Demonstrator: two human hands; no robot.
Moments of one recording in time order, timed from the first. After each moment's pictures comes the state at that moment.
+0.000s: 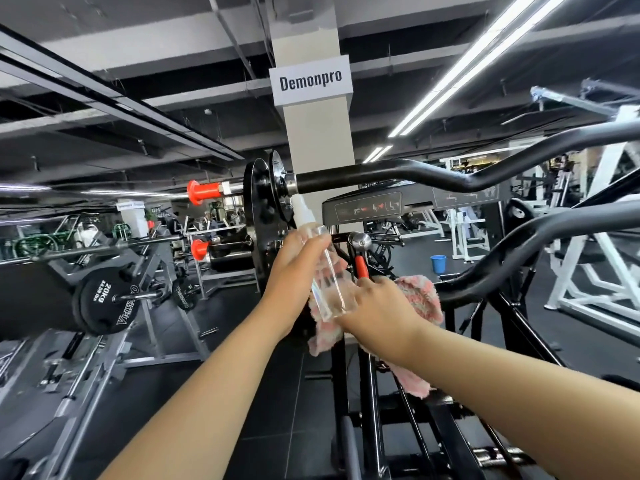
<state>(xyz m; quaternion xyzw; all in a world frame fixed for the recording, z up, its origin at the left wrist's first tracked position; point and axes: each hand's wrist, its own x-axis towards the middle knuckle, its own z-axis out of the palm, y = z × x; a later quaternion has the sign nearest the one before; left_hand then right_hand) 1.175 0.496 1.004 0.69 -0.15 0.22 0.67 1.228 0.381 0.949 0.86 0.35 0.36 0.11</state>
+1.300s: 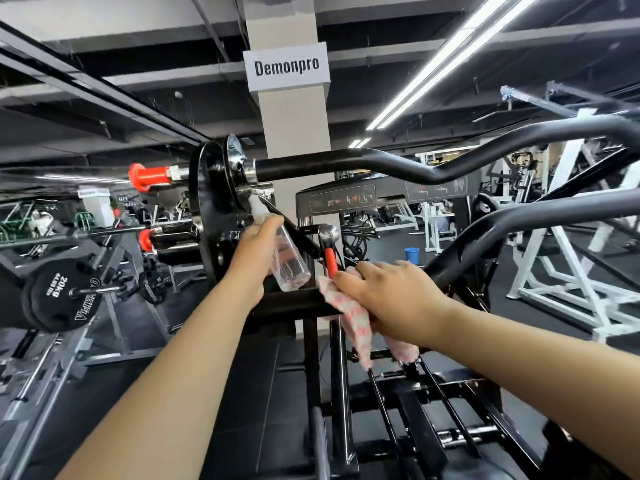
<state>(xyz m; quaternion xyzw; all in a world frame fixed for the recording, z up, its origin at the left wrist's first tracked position) 1.232 0.493 1.011 0.70 -0.01 0.22 0.68 1.228 0.307 0.955 0.87 0.32 0.36 0.13</state>
